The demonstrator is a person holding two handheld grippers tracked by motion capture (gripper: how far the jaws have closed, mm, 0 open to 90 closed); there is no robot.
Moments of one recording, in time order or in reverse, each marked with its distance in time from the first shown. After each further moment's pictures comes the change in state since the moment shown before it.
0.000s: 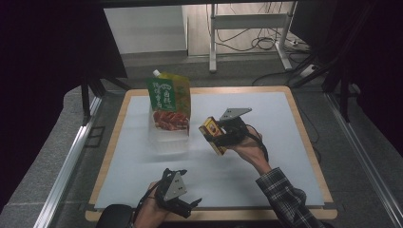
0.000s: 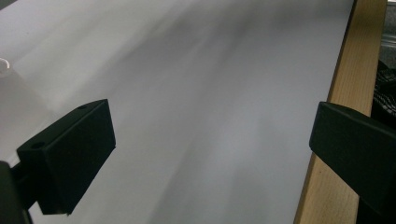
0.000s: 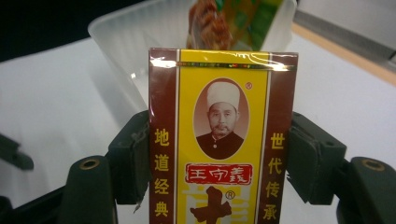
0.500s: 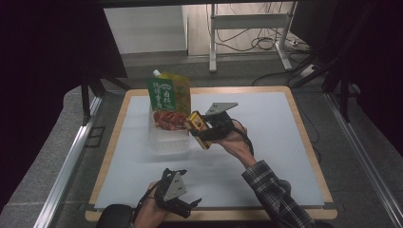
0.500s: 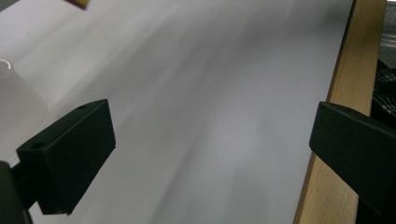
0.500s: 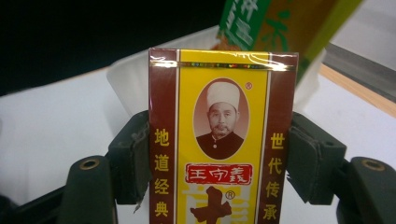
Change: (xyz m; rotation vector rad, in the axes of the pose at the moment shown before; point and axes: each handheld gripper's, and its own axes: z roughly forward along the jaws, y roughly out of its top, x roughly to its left) left arm 0.000 0.000 -0.001 -0.005 0.000 -0.004; right arm 0.010 0.030 0.032 -0.073 0.059 -0.027
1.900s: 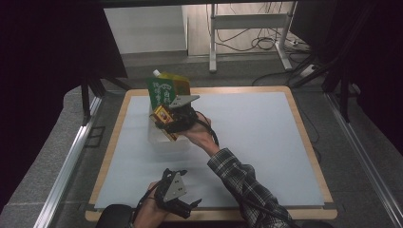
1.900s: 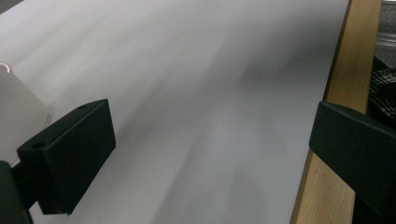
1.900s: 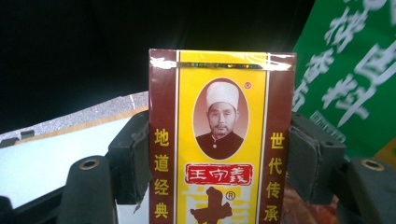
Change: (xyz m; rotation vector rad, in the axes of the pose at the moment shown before) left arm -0.001 0.001 -0.001 0.003 -0.005 0.019; right arm 0.022 0.044 0.094 -0.073 0.077 -0.044
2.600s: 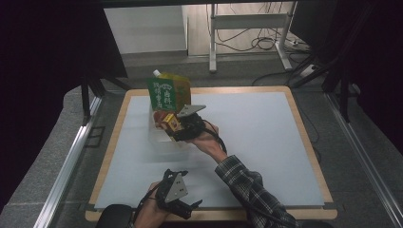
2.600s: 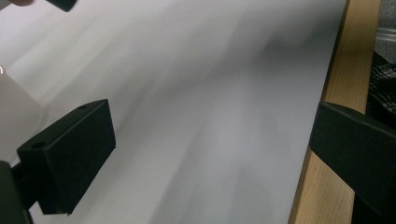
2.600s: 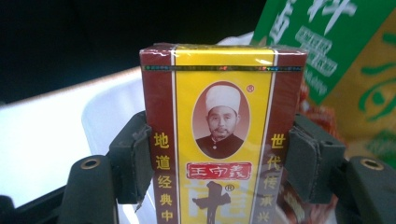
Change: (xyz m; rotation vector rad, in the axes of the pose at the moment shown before) left arm -0.002 0.000 0.003 0.014 -0.005 0.013; right arm 0.000 -0.037 -0.010 0.083 -0.078 0.014
